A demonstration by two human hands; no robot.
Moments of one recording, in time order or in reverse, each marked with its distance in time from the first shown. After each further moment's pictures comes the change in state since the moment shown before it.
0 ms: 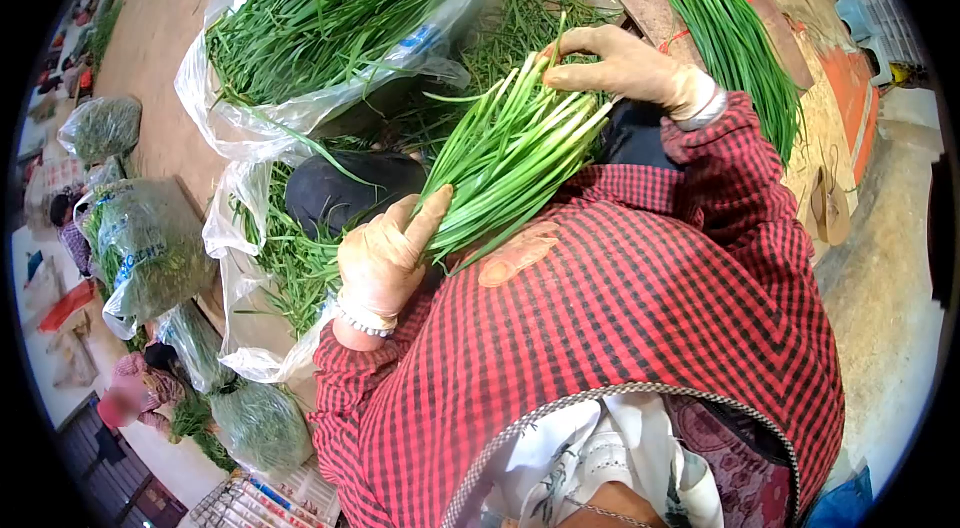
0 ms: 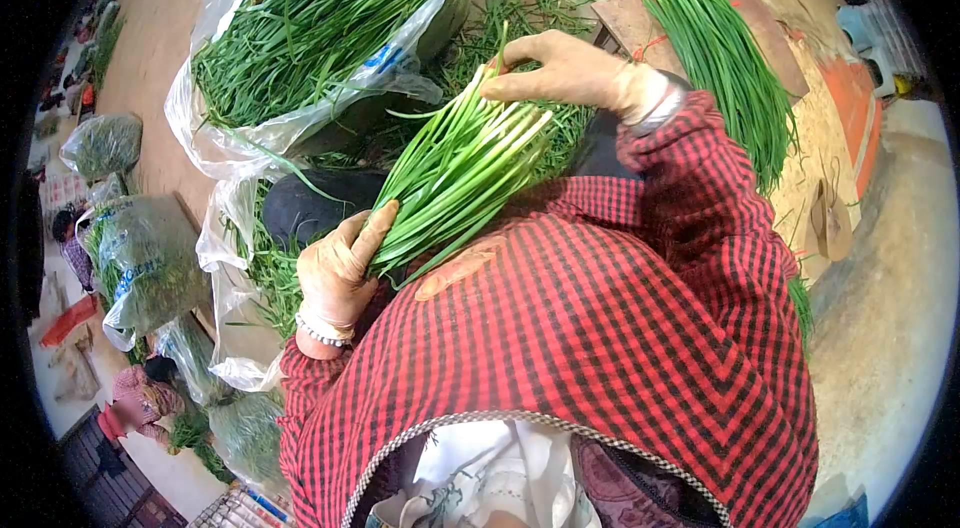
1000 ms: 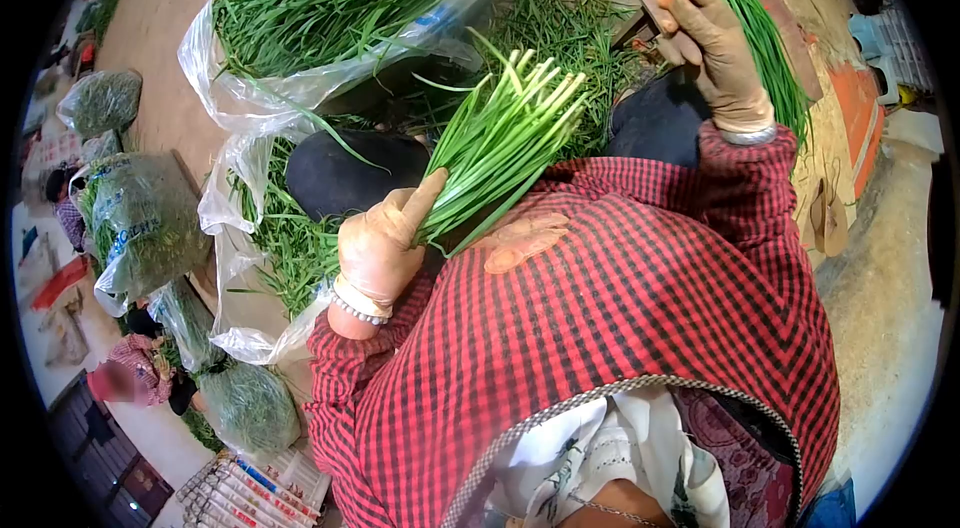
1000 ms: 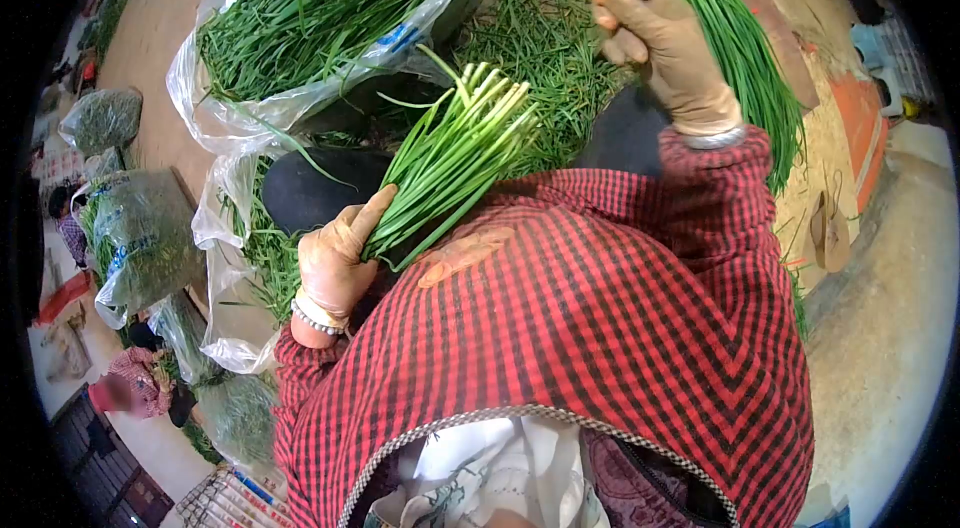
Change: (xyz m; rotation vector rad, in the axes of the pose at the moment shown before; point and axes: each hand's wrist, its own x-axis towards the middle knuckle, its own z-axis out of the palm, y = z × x) left_hand -0.011 -0.006 0.002 -0.147 -0.128 -0.173; right_hand -0.037 0.008 -0.029 0.825 0.294 -0.274
